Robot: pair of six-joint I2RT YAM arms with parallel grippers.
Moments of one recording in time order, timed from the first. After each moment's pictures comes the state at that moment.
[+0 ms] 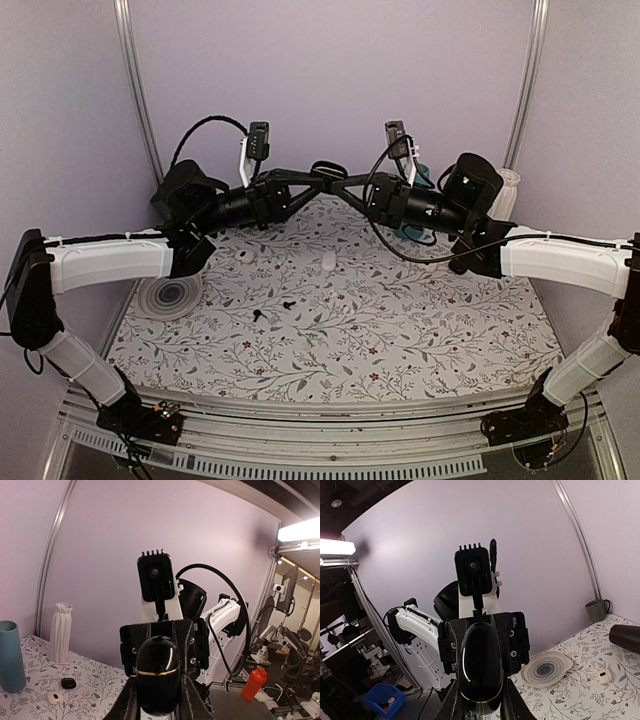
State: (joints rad) left arm -0.73 1.53 1.04 0.89 0.72 -0.58; right arm 0.80 1.49 1.10 0.66 -0.62 0.60
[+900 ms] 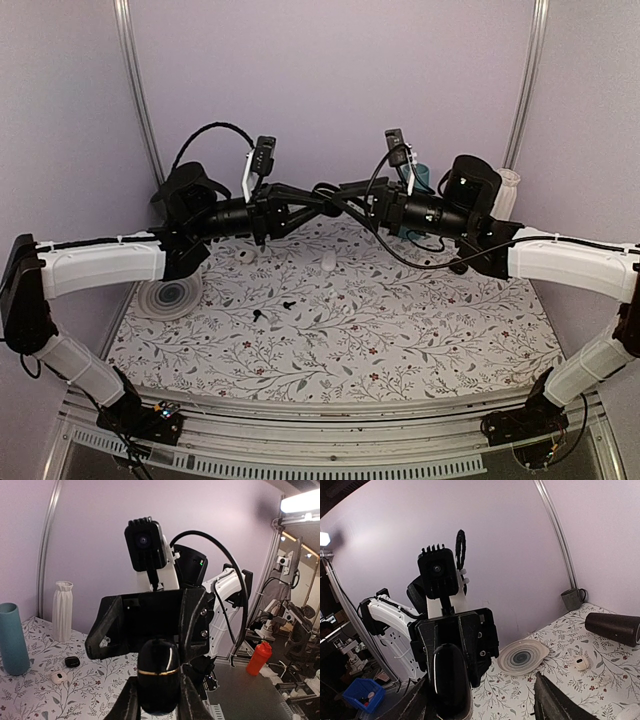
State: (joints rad) left arm -0.72 1.48 1.01 0.73 0.78 -0.44; right arm 0.79 1.45 1.08 0.51 -0.53 0.47
